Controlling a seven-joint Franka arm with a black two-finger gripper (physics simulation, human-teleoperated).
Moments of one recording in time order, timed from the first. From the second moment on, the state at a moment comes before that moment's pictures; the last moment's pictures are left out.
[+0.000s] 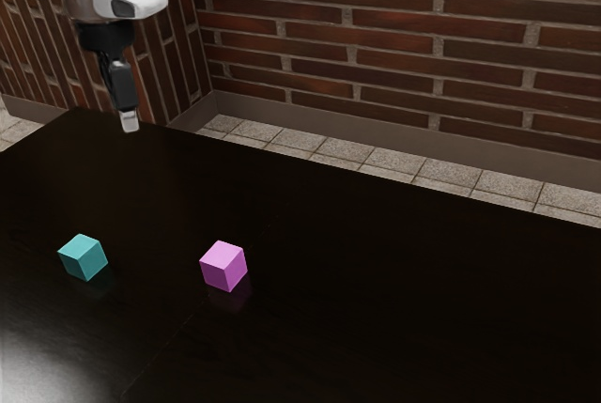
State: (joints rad) arm -0.06 -0.15 0.06 -1.66 0.03 1.42 0.62
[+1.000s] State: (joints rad) arm 0.31 0.01 0.22 -2.12 0.12 2.15 1.68
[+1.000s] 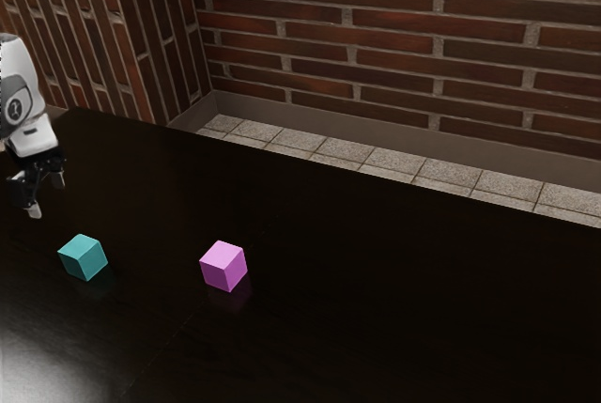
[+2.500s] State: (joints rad) arm 0.33 0.28 0.21 -2.21 -0.11 2.53 2.13
